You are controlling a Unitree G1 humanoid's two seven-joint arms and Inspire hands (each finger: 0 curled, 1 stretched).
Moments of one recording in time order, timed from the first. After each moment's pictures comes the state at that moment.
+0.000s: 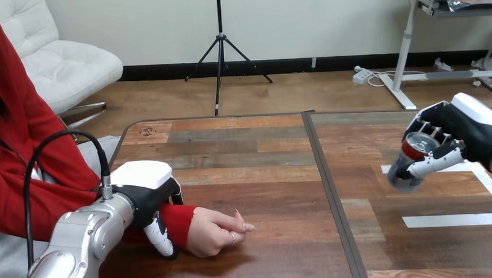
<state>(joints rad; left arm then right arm) -0.33 0.57 -0.37 0.20 0.91 0.12 -0.49 -0.64 -0.71 0.14 1.07 -0.39 -0.46 0.16</state>
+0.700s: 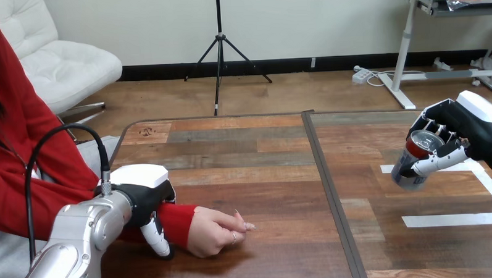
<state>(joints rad) -0.36 0.57 -0.38 0.19 0.91 0.18 -0.59 -0.64 -0.72 0.14 1.07 -0.39 -0.46 0.15</state>
